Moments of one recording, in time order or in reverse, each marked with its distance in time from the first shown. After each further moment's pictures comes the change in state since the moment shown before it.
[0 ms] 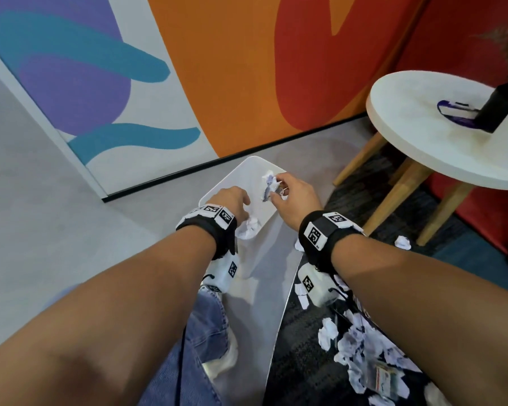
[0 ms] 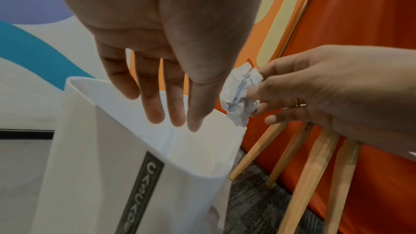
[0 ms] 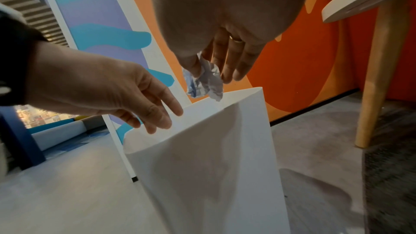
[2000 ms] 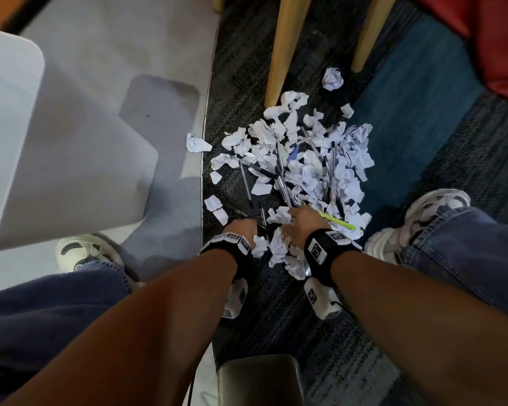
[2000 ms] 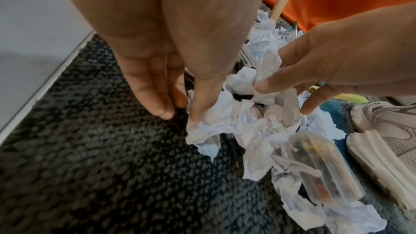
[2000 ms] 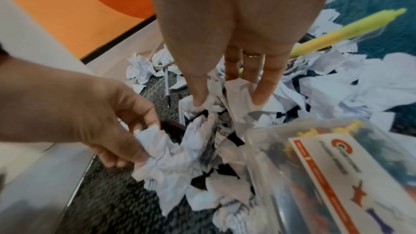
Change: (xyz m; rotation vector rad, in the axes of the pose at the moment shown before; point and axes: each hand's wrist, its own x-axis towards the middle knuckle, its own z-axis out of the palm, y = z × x) left_hand -0.005 0.122 0.368 0.353 -0.894 0.288; right_hand -0.194 0.341 0.061 -0.093 -0.600 0.853
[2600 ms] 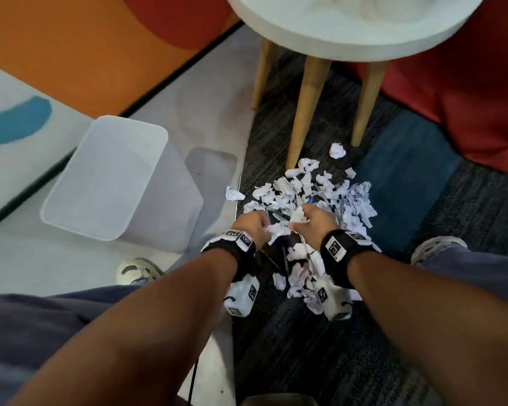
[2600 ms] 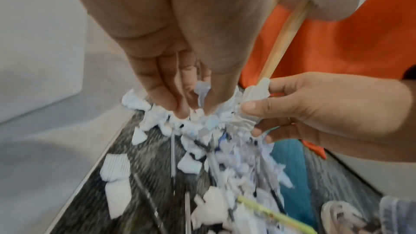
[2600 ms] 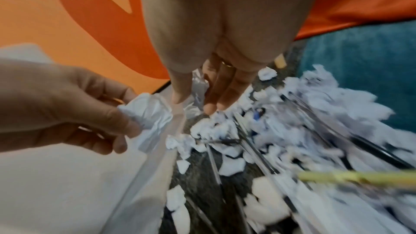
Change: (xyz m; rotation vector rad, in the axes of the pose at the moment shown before) left_hand -0.113 0.006 -0.095 -0.316 0.474 -0.018; right_hand -0.080 -0.069 -0.089 0.297 0.216 -0.174
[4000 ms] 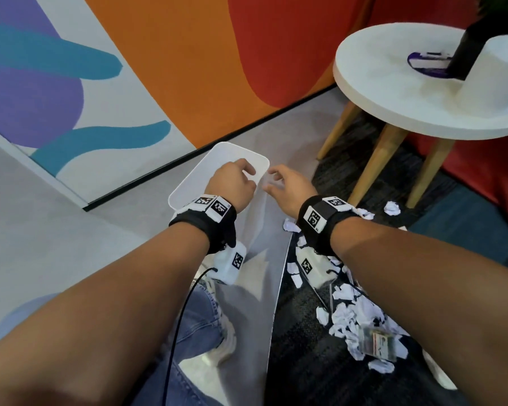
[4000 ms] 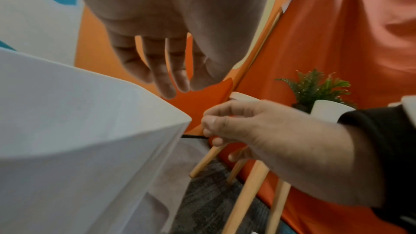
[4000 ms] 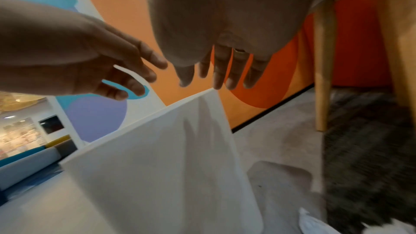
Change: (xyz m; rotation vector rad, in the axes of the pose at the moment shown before) left_hand -0.116 -0.070 -0.184 -0.160 0.689 0.034; right_hand -0.023 -0.225 0.029 -0.056 0.148 -0.590
